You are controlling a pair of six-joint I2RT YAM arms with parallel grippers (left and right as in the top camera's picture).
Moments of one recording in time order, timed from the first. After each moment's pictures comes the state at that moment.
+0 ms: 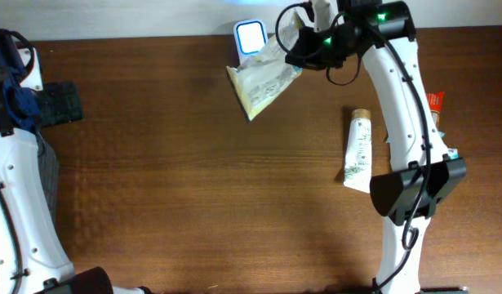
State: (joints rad) left arm 0.30 1.61 1.89 -1.25 -0.18 0.08; right arm 0.20 2.21 2.47 -1.31 -0.52 0.22
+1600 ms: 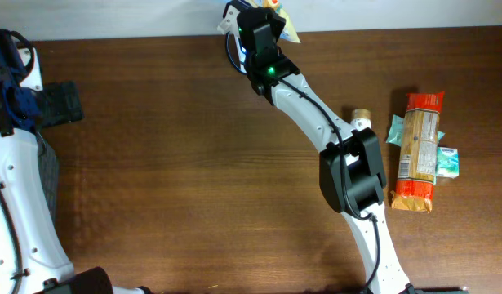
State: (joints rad) left arm 0.30 1.61 1.89 -1.25 -0.18 0.08; right arm 0.47 2.45 2.18 -0.03 0.63 -1.04
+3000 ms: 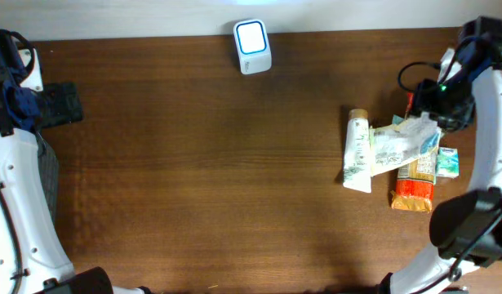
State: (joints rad) left arm 0.30 1.61 1.89 -1.25 -0.18 0.08; right arm -0.26 1.89 2.05 -1.58 -0.06 0.07
